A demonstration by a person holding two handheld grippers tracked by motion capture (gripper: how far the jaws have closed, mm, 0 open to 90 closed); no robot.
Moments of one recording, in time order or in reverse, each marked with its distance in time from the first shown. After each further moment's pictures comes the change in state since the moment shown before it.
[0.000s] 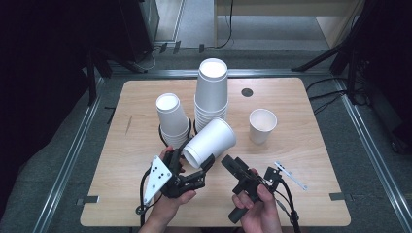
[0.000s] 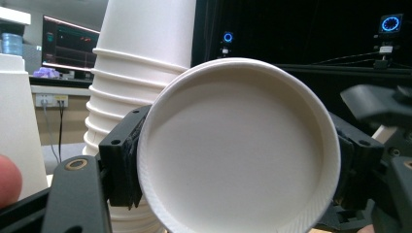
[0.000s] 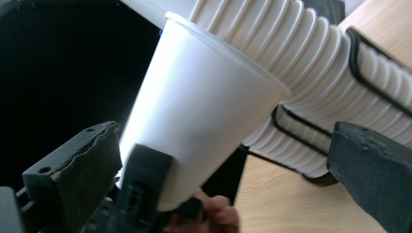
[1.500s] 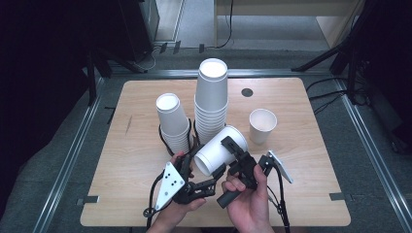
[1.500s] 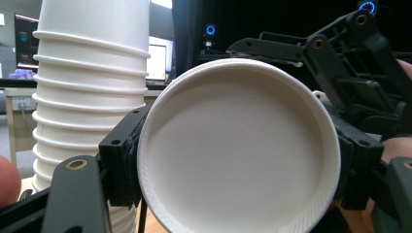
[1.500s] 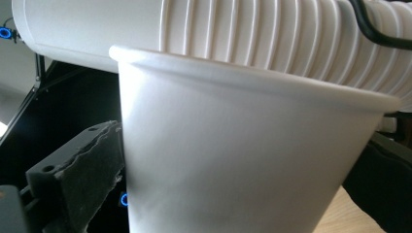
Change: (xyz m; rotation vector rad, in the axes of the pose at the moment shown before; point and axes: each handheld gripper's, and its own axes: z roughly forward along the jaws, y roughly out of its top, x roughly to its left) left arm -0.020 -0.012 0.006 0.019 -0.061 0.038; right arm 0.000 0.006 0.031 -0.061 -0.002 0.399
